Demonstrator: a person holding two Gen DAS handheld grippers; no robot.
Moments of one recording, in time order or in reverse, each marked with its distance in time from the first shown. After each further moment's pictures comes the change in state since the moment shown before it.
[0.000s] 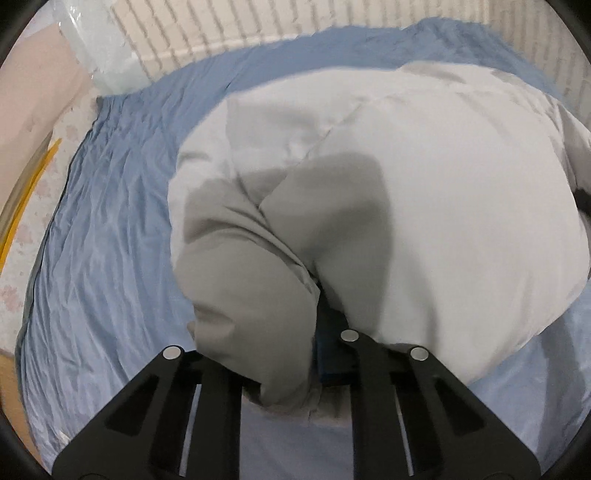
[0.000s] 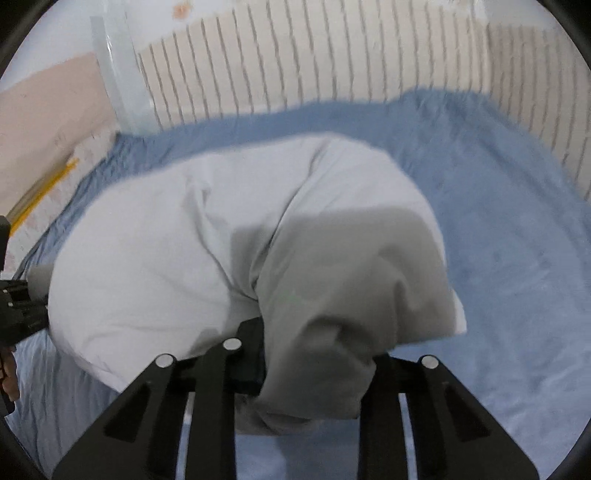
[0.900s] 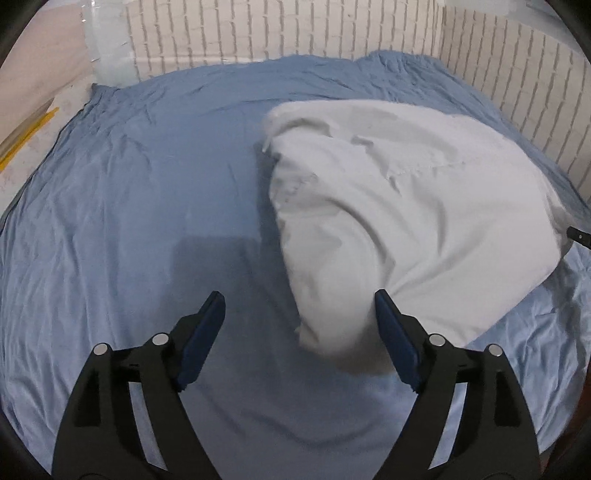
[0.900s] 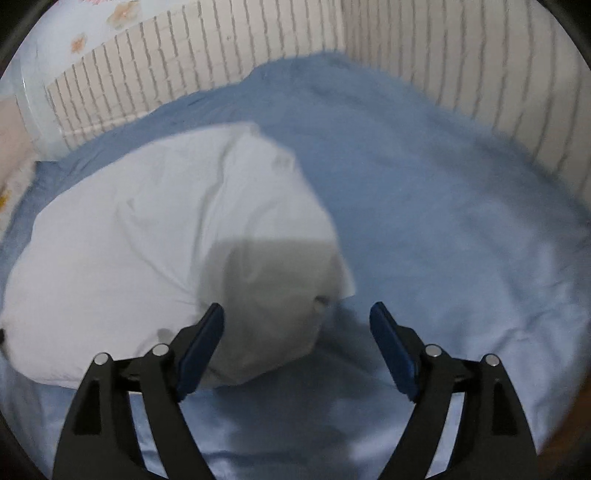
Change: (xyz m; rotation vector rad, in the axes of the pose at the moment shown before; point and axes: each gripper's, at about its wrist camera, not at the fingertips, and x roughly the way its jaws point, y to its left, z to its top) left arm -0.066 -0.063 -0.183 -0.076 -0.139 -0.175; right arm -0.139 -0.211 -0.141 0.227 0.034 -0.345
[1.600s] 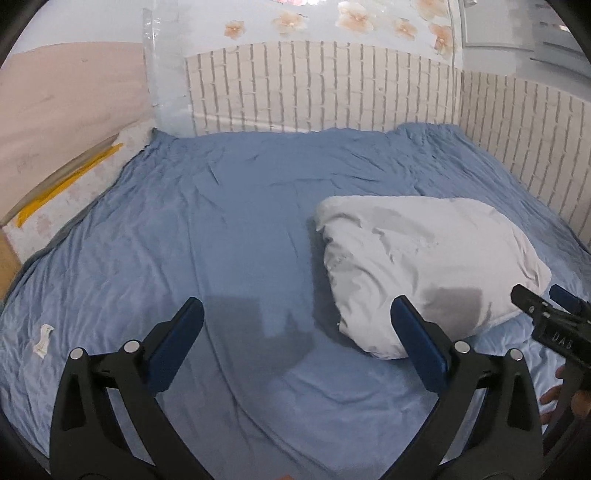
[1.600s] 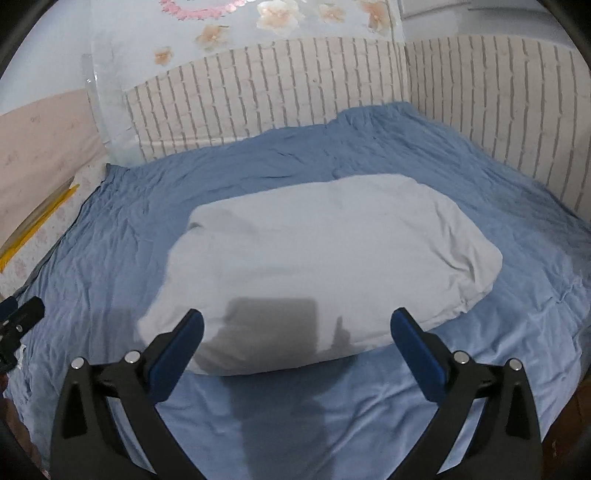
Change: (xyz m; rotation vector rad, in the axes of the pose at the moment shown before) left arm -0.178 0.034 -0.026 -0.069 -0.246 0.131; right arm -0.157 0.210 -0.058 -0.075 -0.127 0.195
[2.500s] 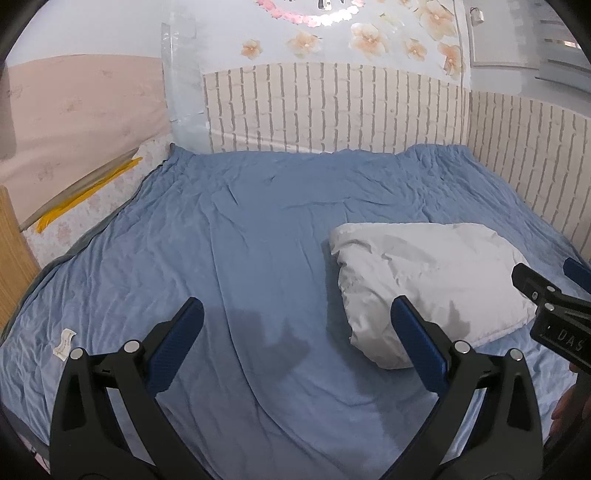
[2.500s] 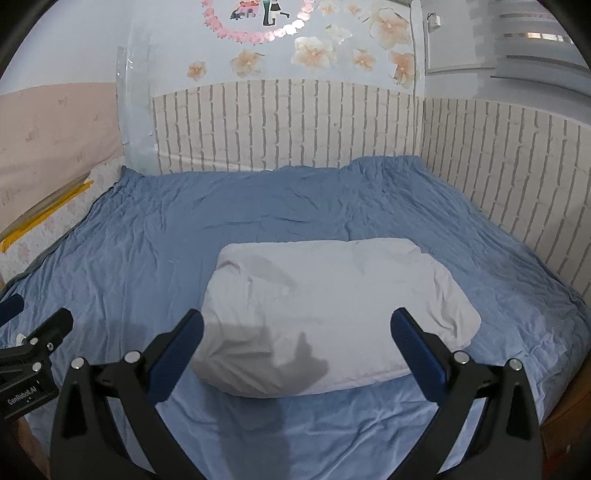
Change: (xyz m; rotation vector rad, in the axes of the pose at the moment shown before) left arm -0.049 0.015 0.014 -0.032 -0.064 0.039; right arm -0.075 0.057 0.038 -0.123 -0.121 -0.043
